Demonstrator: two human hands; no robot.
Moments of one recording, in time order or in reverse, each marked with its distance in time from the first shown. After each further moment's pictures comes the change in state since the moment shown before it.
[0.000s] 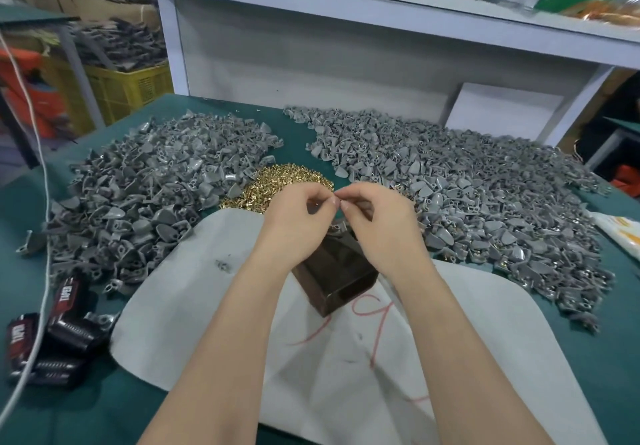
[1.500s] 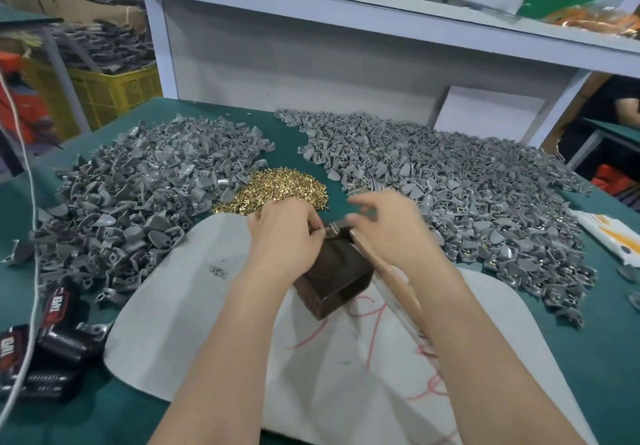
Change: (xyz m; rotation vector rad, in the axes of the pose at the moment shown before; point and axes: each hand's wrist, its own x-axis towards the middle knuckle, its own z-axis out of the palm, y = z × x) left_hand -0.002 -0.008 0.004 0.459 0.000 -0.058; right_hand 0.008 -0.006 -0.023 -0.431 -0.195 0.170
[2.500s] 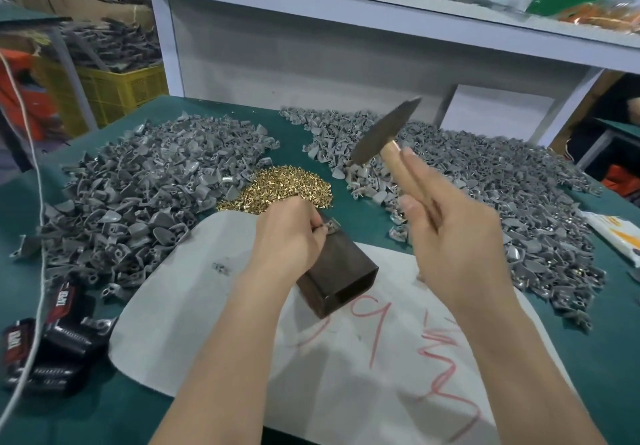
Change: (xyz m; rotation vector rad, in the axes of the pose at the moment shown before) left_hand 0.000 -0.001 0.000 -0.095 0.003 0.020; right_hand -0.051 0.010 -0.024 0.108 0.408 -0.332
